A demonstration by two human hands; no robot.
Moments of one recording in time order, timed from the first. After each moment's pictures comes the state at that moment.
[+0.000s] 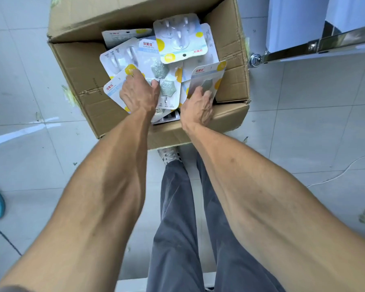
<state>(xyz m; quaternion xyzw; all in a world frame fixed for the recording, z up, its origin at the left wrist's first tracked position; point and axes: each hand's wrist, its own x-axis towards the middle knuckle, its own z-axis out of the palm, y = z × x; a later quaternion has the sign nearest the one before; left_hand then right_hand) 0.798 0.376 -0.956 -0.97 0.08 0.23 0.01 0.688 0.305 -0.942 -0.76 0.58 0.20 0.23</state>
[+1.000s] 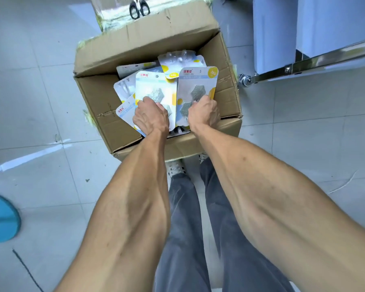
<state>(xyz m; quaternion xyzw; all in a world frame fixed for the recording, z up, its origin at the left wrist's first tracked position) 0.775 0.355 -0.896 -0.97 0.04 0.22 0.03 0.707 0.266 -0.887 -0.72 0.63 0.16 0.26</state>
